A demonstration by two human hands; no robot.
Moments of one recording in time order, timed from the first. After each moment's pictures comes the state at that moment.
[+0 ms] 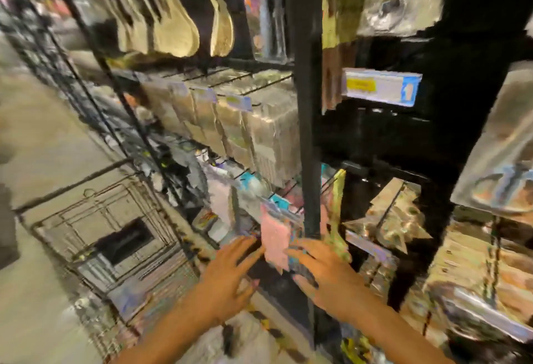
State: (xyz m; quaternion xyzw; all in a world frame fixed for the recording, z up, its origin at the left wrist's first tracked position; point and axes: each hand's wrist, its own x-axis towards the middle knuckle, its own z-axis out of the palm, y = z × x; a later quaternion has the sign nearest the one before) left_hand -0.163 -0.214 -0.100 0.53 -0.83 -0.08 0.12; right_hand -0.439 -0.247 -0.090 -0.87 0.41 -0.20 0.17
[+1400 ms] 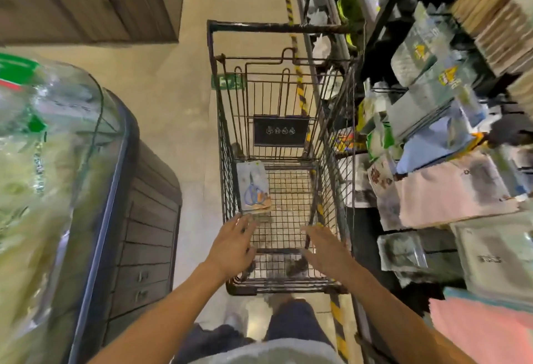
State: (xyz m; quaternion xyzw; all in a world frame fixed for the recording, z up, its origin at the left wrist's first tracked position) left_hand 0.289 -0.180 -0.289 0.85 -0.44 -0.28 0.08; right_hand 0.131 -0.386 -0.289 -0.89 0.25 0.24 0.29
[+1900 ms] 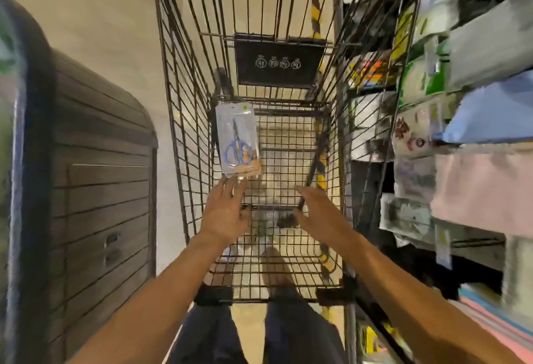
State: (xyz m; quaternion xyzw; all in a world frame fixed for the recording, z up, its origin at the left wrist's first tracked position) left_hand 0.335 -0.269 -0.439 0.88 -0.31 -0.35 0.06; right_hand 0.204 -0.467 -0.429 -0.85 0.27 0.30 0.34
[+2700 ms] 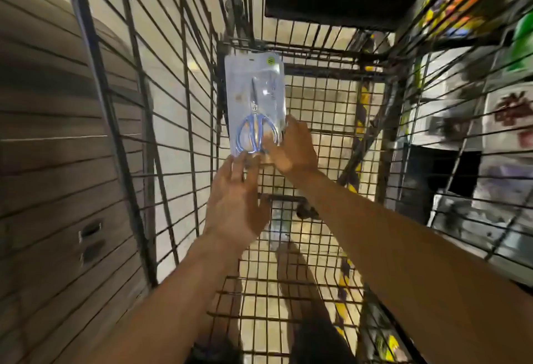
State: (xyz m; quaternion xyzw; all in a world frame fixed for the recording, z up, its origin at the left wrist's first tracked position) left_hand 0.373 -0.288 -0.556 0.90 -0.24 -0.35 0.09; right_hand 0.369 -0.434 -0.656 -0.82 0.37 0.21 0.39
